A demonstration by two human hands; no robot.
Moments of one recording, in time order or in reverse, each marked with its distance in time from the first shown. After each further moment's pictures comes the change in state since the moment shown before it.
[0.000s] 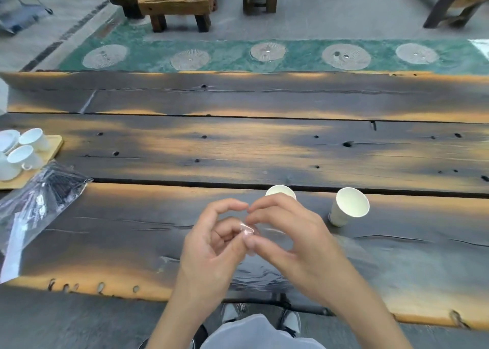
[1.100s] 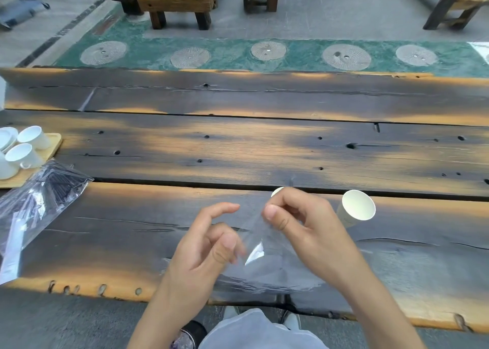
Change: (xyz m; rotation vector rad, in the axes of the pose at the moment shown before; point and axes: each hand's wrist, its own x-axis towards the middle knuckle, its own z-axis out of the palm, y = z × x) left_hand 0.004 0.000 -0.044 0.198 -0.132 0.019; right_hand 0.029 -0.004 0.000 0.202 0.012 0.267
